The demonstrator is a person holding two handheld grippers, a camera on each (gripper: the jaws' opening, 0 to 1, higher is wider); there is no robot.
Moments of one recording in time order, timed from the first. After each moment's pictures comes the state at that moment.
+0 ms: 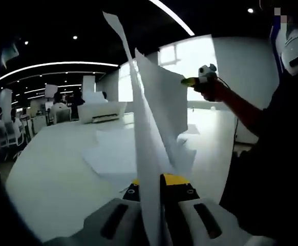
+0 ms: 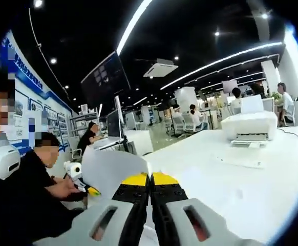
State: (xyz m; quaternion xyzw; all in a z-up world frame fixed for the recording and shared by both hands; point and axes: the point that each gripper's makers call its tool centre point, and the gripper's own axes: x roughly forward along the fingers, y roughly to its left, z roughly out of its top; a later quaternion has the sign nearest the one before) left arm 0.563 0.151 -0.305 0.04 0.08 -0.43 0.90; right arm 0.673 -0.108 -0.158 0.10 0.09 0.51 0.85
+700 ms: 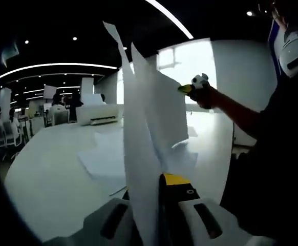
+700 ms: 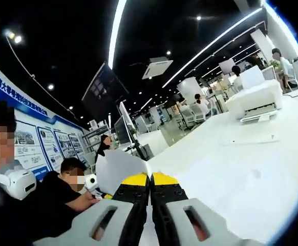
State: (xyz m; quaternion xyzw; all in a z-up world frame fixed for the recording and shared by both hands) left arm 0.565 0.148 -0.303 0.04 0.07 -0.44 0.90; right arm 0.673 -0.101 -0.170 0.19 0.15 0.55 0.80
